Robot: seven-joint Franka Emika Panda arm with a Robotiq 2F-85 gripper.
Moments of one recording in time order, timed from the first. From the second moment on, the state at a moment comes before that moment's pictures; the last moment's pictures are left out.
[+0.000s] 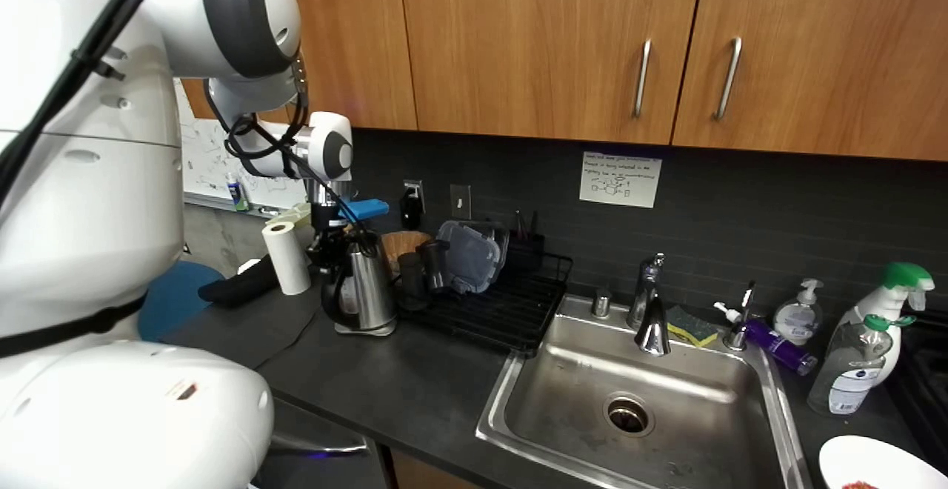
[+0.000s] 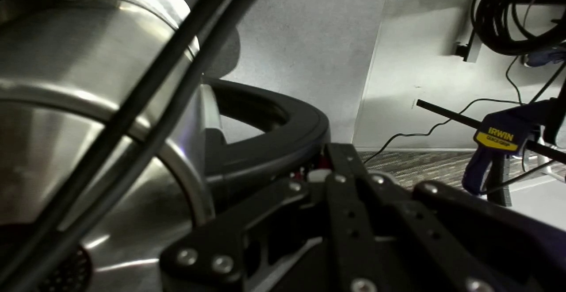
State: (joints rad) arm 0.17 0.39 0.28 -2.00 0.04 2.10 -1.27
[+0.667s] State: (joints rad) arm 0.17 0.39 0.28 -2.00 0.04 2.09 -1.27
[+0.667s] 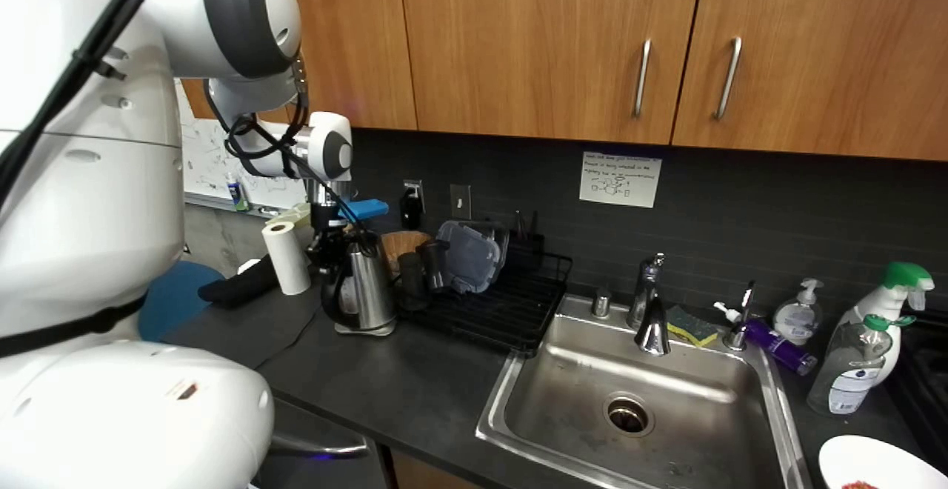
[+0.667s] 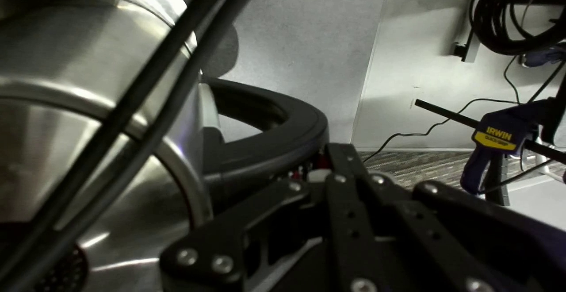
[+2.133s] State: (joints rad) arm 0.15 0.27 0.29 -2.04 0.12 2.10 -1.21
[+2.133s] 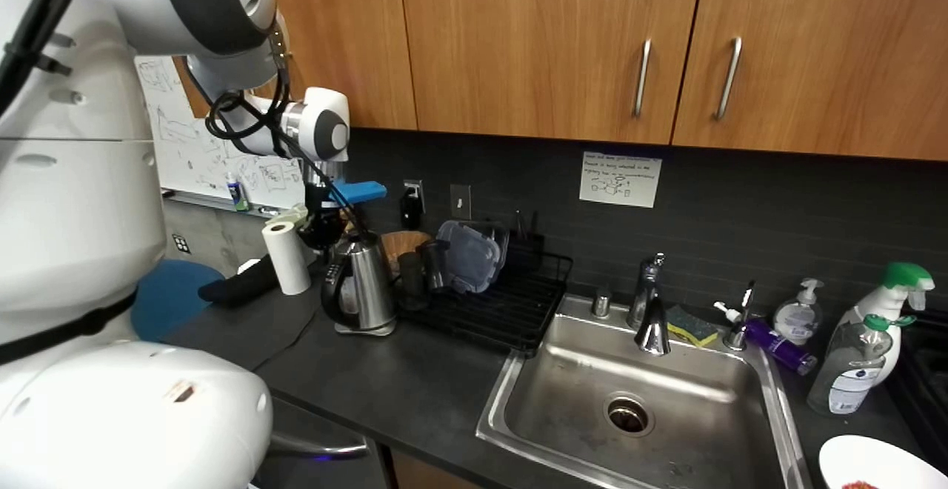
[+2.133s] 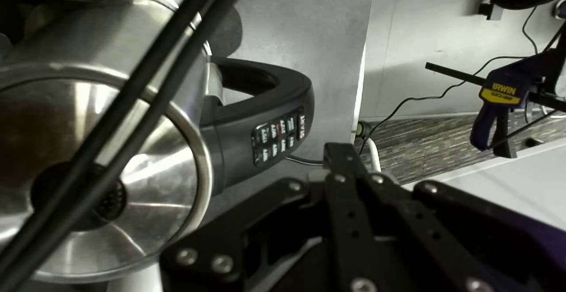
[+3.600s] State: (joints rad) arm 0.08 -0.05 0.17 -2.40 0.67 2.51 -1.45
